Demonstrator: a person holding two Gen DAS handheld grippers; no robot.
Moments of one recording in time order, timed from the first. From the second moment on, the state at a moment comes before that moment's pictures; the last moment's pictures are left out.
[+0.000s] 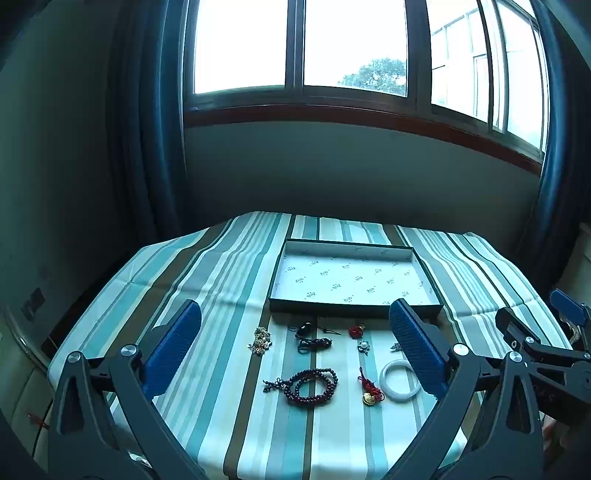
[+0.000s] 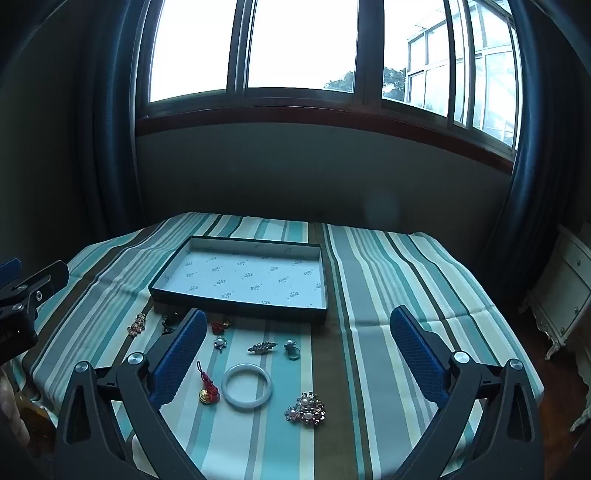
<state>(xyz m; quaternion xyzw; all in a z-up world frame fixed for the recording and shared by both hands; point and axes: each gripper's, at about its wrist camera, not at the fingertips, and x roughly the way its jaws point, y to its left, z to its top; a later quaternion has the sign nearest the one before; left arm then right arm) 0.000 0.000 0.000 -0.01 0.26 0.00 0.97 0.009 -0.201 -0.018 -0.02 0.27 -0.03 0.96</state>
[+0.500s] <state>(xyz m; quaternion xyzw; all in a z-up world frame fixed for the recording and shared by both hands) -0.003 0.000 0.001 -0.01 0.26 0.01 0.97 0.008 -0.201 -0.019 -0.02 0.27 -0.03 0.96</state>
